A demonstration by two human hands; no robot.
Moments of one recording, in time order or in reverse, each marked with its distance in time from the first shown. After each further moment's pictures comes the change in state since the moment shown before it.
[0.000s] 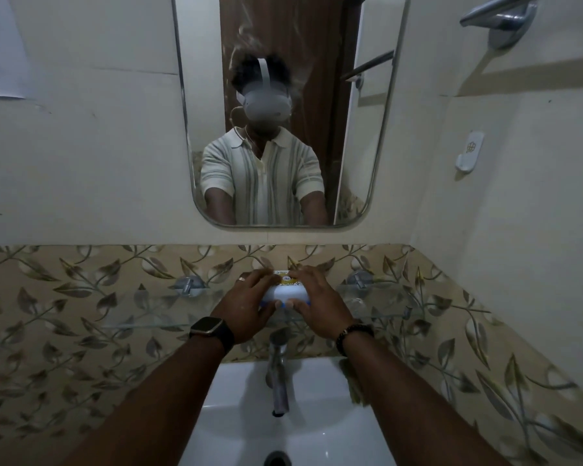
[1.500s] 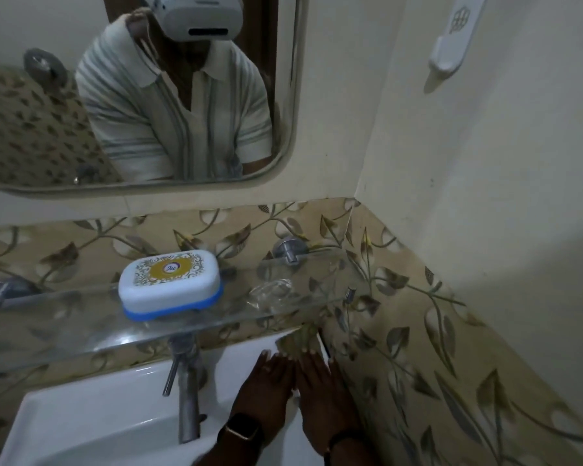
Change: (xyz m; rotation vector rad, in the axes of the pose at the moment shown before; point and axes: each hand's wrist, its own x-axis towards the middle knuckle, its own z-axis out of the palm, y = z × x) left_hand -0.048 0.087 0.275 0.151 -0.333 0.221; right_hand -0.202 0.174 0.073 -0.671 -0.300 0.241
